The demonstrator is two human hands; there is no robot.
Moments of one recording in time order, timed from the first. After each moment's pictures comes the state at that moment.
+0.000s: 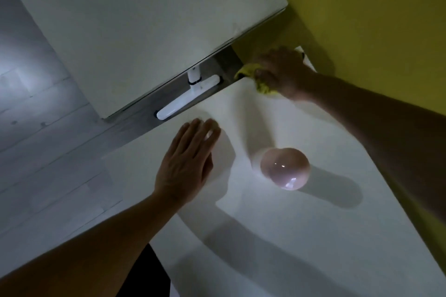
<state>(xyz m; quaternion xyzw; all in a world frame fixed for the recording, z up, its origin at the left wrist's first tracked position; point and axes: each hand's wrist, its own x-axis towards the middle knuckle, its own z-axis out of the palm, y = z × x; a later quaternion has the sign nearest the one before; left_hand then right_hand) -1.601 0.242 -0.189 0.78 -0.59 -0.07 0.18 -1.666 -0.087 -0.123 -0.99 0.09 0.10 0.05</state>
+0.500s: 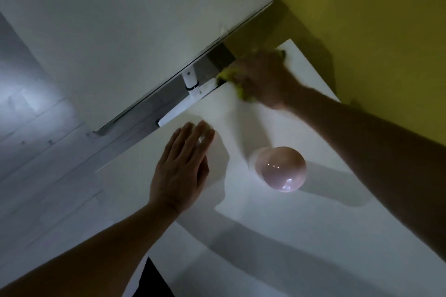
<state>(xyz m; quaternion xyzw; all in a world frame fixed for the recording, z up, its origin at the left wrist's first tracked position) -1.600 0.242 -0.189 0.79 -0.59 -0.07 0.16 -1.670 -0.058 -0.138 -1.00 0.08 0.00 0.05</state>
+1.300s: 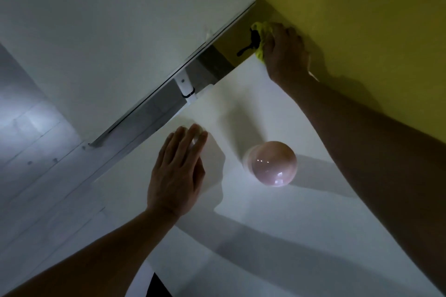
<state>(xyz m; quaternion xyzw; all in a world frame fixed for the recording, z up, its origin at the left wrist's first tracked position) -1.602 0.238 -0.186 0.80 -0.58 -0.07 0.15 -1.682 -0.103 -0.164 -0.85 0.50 -0.10 0.10</state>
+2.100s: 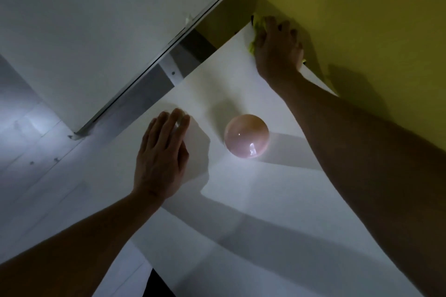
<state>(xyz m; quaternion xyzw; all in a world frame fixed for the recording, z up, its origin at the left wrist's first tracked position) -1.608 0.235 -0.180 0.80 -0.58 -0.05 0.13 -1.715 -0.082 -0.163 -0.82 0.56 -0.07 0.09</state>
